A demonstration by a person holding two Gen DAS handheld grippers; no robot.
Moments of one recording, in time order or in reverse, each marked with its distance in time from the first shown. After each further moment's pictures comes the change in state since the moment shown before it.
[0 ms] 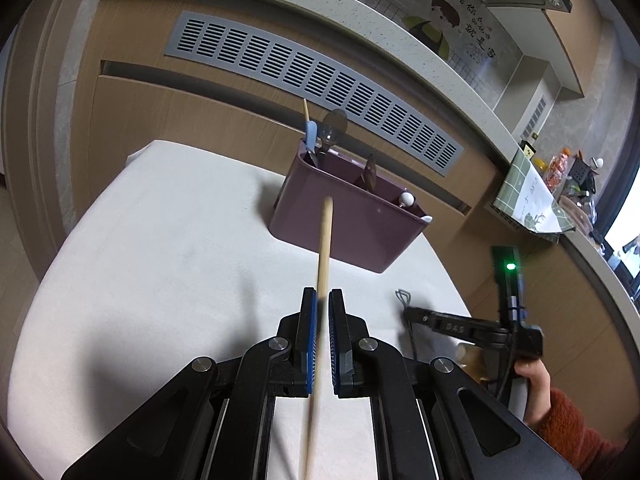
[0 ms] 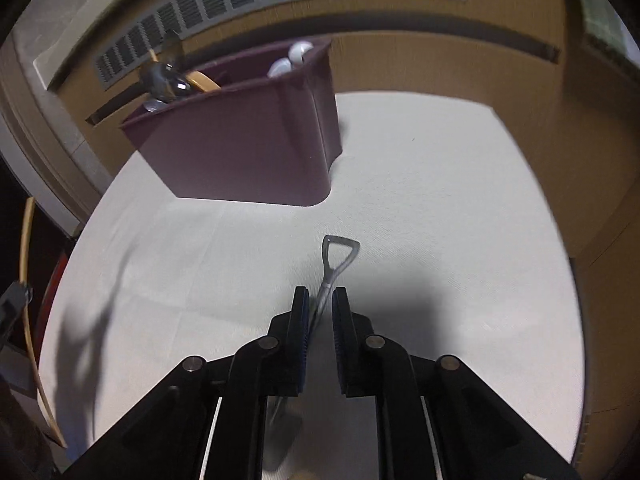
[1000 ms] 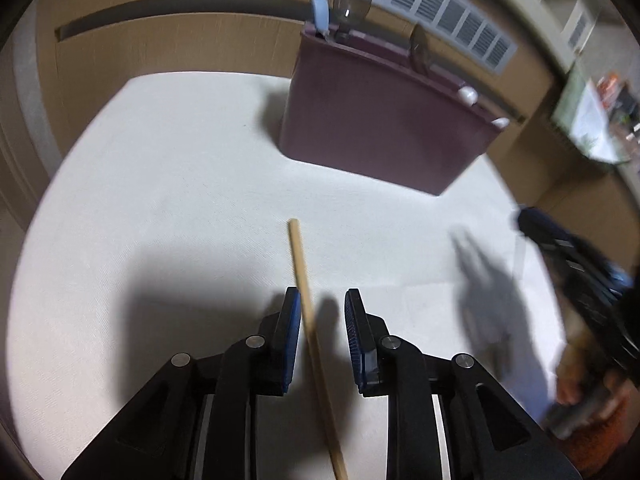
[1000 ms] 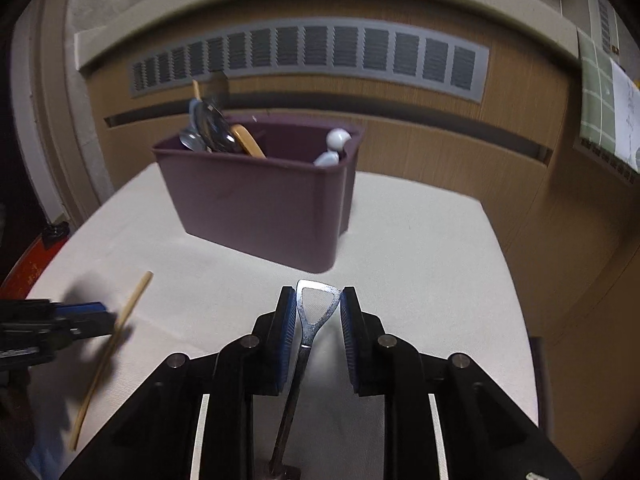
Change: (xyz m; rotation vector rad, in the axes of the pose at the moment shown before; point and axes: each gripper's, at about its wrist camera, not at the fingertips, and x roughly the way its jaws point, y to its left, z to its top) left arm 0.100 -0.009 -0.001 0.106 0.346 0.197; right arm -0.051 0.039 -0.028 -0.209 -0.329 -0.093
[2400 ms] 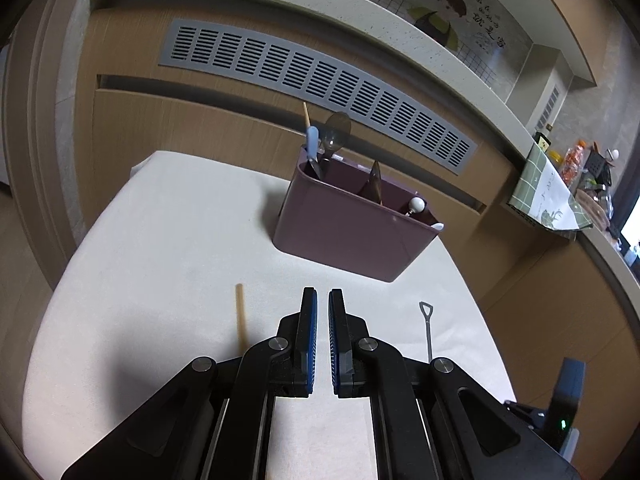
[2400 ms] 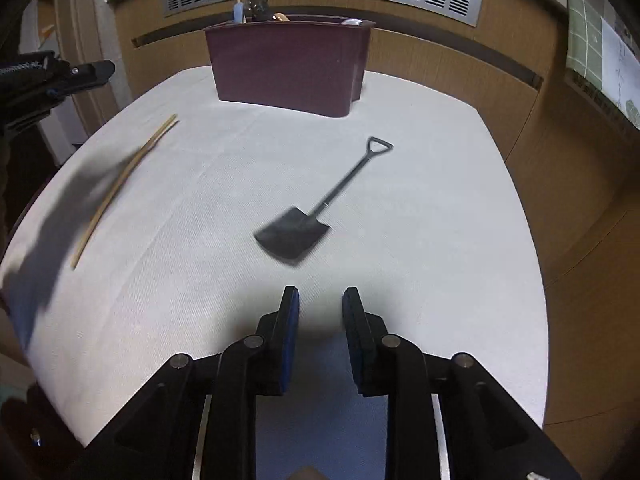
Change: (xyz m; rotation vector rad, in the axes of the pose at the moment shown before) left arm -0.093 0.011 -0.014 -0.087 -0.328 -0.114; right arm -0.036 0.012 -0.079 -0.003 0.264 0.000
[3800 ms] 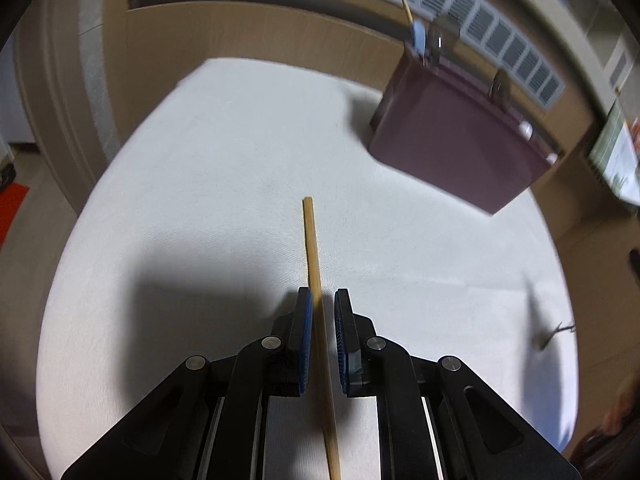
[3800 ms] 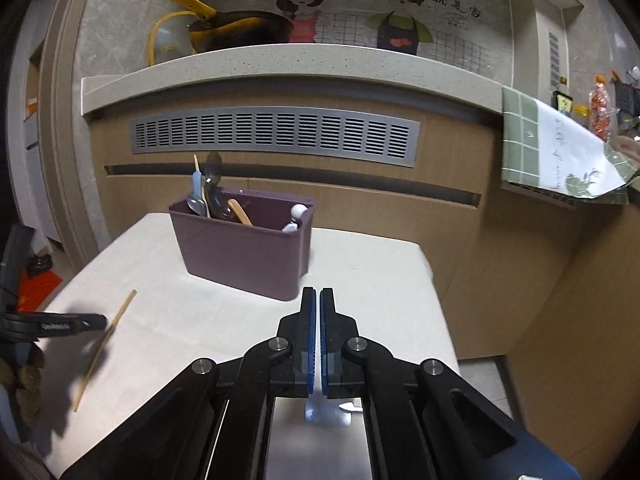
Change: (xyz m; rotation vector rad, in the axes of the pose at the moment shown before) left arm 0.065 0.051 -0.022 -0.025 0.318 0.206; right arm -0.074 -0.029 0.078 0.059 -0.414 -0.088
